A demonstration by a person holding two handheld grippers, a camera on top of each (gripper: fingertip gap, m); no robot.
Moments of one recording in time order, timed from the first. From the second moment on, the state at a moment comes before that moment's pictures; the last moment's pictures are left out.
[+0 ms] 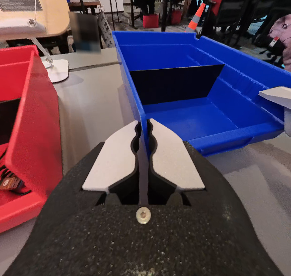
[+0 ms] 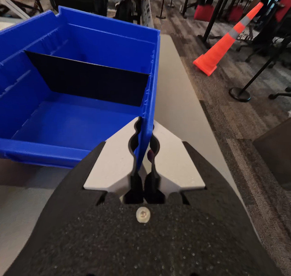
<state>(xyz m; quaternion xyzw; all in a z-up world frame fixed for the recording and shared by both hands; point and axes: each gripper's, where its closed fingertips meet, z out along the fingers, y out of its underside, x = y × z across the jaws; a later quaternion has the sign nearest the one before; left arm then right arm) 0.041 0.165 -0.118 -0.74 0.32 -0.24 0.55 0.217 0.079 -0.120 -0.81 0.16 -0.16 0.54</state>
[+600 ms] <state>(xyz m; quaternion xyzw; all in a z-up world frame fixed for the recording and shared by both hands) -0.031 0.159 -0.083 -0.79 0.31 -0.28 0.44 0.233 0.120 -0.125 -0.81 0.20 -0.15 0.53</state>
